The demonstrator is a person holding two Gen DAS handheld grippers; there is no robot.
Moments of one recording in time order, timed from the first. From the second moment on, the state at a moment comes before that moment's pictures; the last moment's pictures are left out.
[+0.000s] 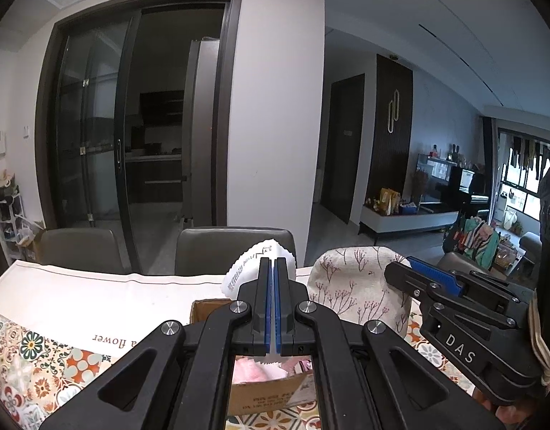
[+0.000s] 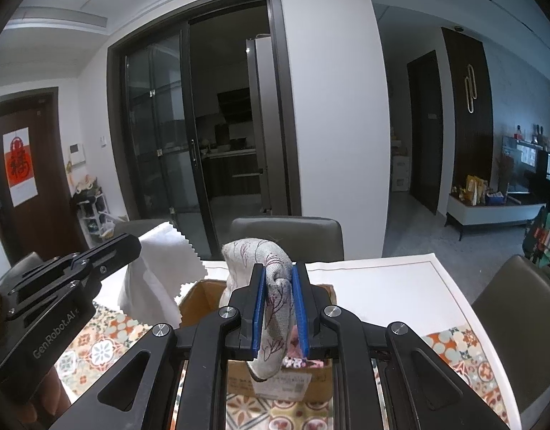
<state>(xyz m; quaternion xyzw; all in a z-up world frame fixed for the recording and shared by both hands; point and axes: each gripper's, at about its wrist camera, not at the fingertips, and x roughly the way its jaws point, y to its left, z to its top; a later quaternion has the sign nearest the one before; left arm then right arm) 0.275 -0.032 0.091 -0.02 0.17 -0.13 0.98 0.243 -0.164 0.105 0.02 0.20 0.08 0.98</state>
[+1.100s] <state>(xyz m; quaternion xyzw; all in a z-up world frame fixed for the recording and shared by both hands) 0.349 -0.037 0.019 -0.01 0.27 -0.10 0.96 0.340 -0.170 0.021 0.04 0.31 0.09 0.95</state>
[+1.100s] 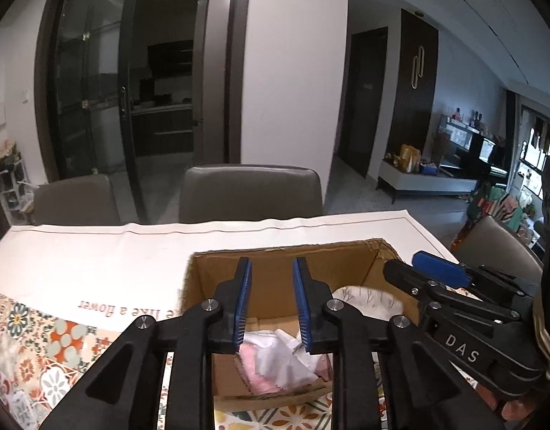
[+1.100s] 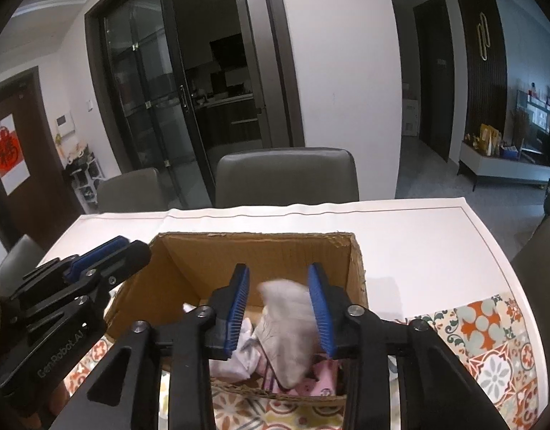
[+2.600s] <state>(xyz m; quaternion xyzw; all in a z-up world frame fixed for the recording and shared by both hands) 0.103 0.002 0.089 0.01 0.22 -0.03 0.98 0.097 -0.154 0.103 0.04 0.22 0.02 0.97</state>
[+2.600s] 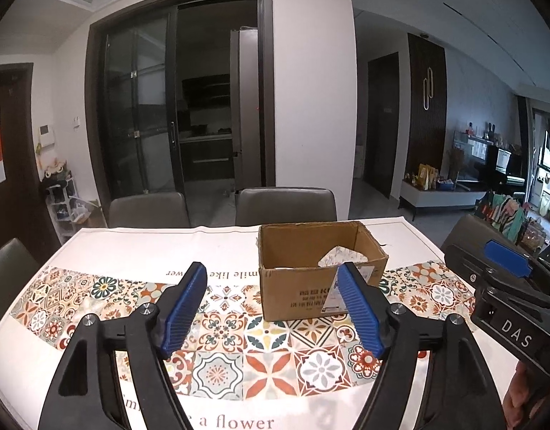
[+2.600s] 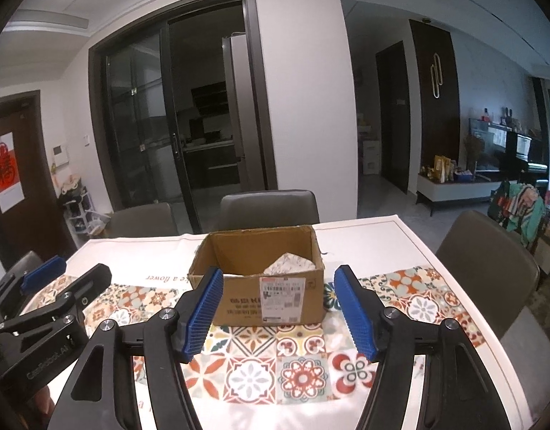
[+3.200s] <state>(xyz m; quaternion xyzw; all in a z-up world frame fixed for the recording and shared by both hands) 0.033 -0.019 0.092 0.00 0.20 0.00 0.98 0.033 -0.177 0.112 0.03 0.21 0.03 0.98</state>
